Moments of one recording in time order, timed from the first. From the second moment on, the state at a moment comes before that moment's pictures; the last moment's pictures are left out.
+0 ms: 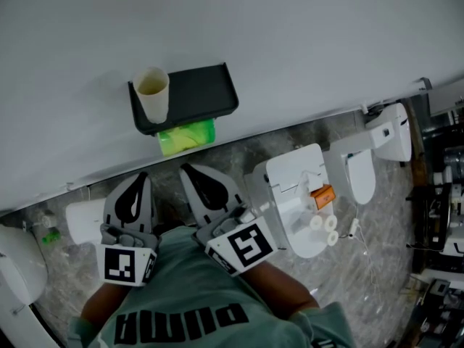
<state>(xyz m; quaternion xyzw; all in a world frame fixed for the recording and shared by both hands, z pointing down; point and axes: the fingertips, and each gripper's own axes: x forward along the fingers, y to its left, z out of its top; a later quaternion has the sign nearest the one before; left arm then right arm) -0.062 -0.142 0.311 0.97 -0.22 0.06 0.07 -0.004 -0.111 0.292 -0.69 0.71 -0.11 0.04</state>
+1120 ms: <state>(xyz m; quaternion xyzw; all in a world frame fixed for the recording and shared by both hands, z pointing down) -0.072 -0.084 0.349 0.98 -0.16 0.08 0.09 -0.016 -0.053 0.328 -0.73 0.67 -0.14 -0.01</state>
